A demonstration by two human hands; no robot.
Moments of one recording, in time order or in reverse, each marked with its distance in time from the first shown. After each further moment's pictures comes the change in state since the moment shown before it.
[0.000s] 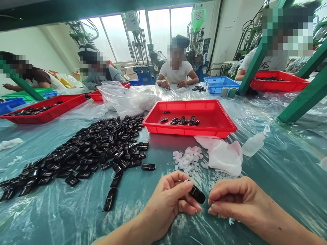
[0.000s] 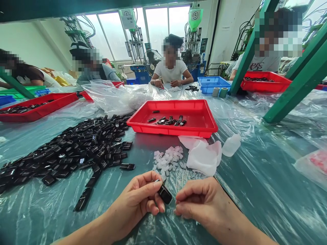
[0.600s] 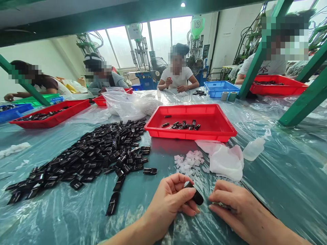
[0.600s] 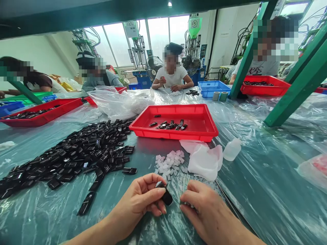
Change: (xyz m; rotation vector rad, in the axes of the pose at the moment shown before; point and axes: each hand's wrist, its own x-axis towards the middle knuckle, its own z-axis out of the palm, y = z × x) left_hand 0.002 0.002 -0.002 0.114 0.055 0.080; right_hand 0.003 0.011 -0.003 -0.924 -0.001 -0.342
